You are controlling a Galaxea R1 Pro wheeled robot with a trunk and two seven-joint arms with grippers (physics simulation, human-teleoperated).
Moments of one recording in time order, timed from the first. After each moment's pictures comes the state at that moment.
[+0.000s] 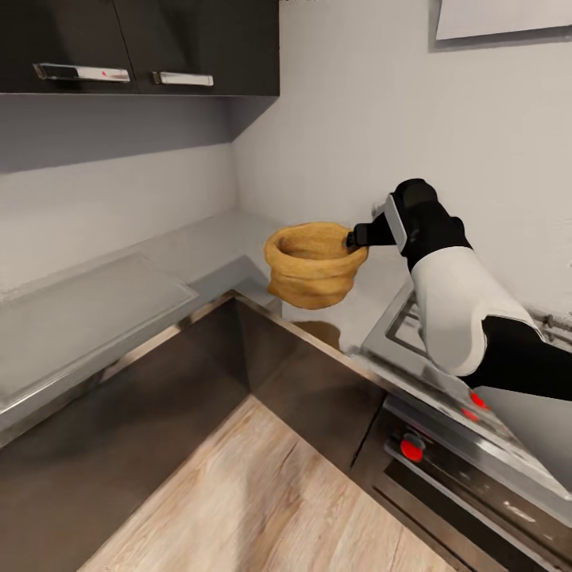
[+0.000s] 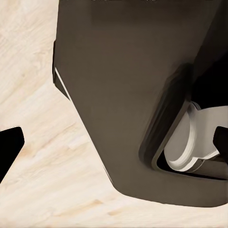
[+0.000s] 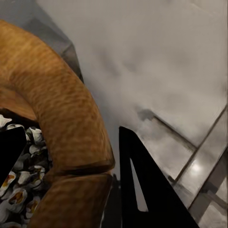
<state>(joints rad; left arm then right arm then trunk) 0.00 -0.04 0.02 -0.06 0.21 -0.04 0.00 -1.62 0.11 -0.22 -0.54 0.31 1.04 0.07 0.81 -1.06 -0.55</state>
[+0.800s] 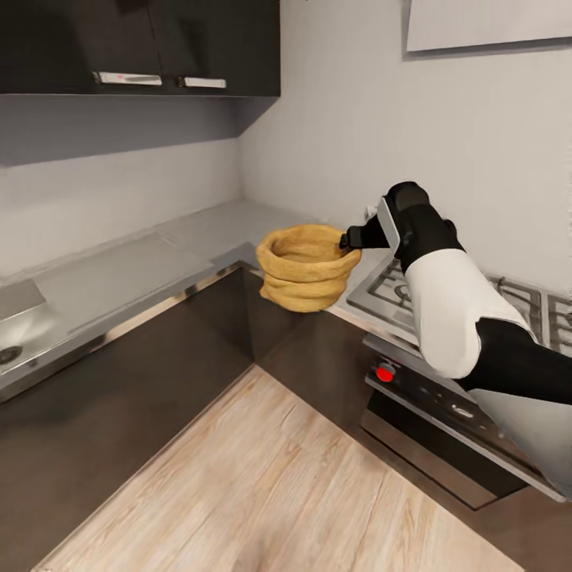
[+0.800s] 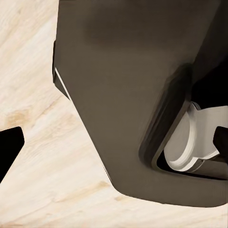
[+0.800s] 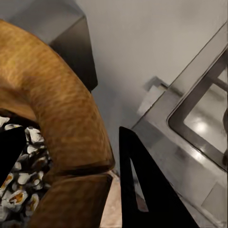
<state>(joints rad) 0.00 -0.04 0.02 -0.06 0.21 -0.04 0.00 -1.61 0.14 -0.23 -0.54 0.30 1.04 0.08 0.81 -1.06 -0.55</state>
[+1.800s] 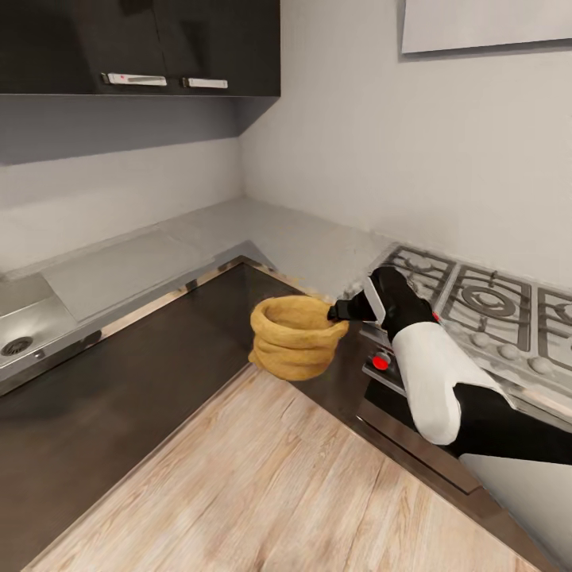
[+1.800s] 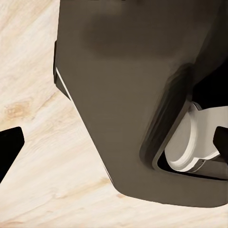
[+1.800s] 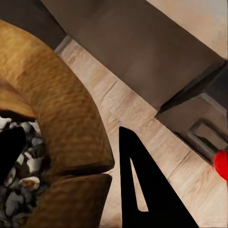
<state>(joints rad) 0.00 -0.04 0.02 -0.06 0.21 -0.04 0.00 -1.33 0.14 -0.23 -0.53 0.20 1.04 0.09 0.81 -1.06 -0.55</state>
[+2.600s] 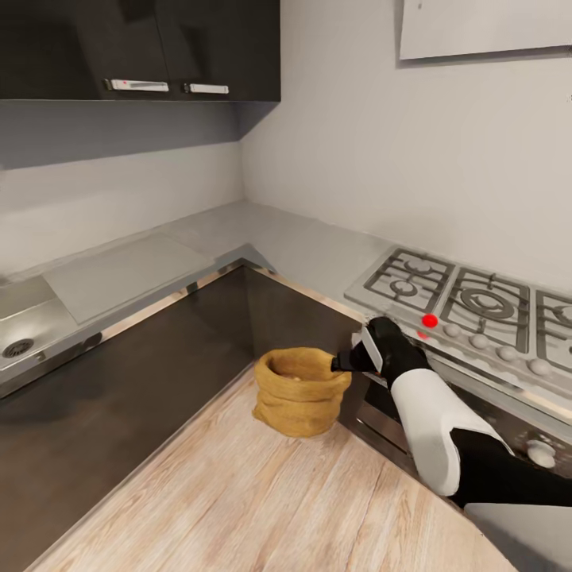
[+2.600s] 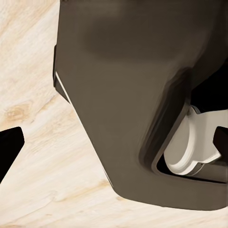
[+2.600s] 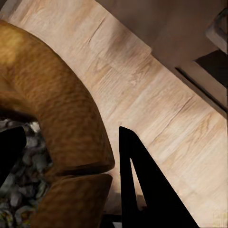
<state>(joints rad) 0.00 -0.04 0.02 -0.06 0.21 -0.04 0.00 -1.13 0.12 -0.22 -0.50 0.21 1.04 0.08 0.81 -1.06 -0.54</state>
